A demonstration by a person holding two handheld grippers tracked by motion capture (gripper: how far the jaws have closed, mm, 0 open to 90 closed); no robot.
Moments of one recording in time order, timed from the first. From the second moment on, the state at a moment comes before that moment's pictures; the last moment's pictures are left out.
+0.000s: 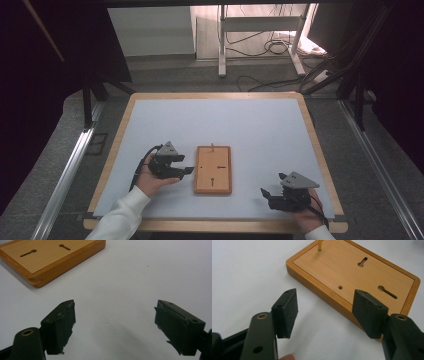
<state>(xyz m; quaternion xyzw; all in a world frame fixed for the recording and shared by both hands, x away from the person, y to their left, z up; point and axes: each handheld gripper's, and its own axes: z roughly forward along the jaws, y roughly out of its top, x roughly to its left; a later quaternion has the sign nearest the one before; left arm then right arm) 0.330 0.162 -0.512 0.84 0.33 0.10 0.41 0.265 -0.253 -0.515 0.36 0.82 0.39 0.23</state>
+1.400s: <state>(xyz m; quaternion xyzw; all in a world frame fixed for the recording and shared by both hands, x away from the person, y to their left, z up) 0.400 0.098 -0.509 0.86 0.29 0.11 0.40 0.260 -0.237 -0.518 0.34 0.83 0.38 0.20</state>
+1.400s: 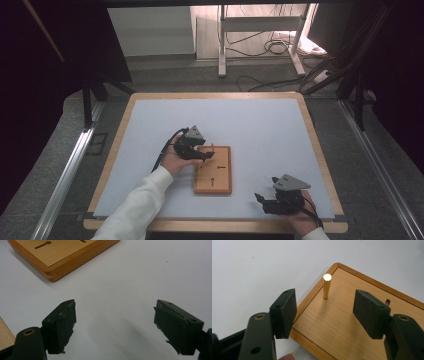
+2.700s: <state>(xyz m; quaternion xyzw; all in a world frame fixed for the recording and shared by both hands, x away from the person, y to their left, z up) 0.423 0.084 -0.519 0.87 0.28 0.05 0.41 0.259 -0.220 -0.514 0.32 0.84 0.39 0.19</state>
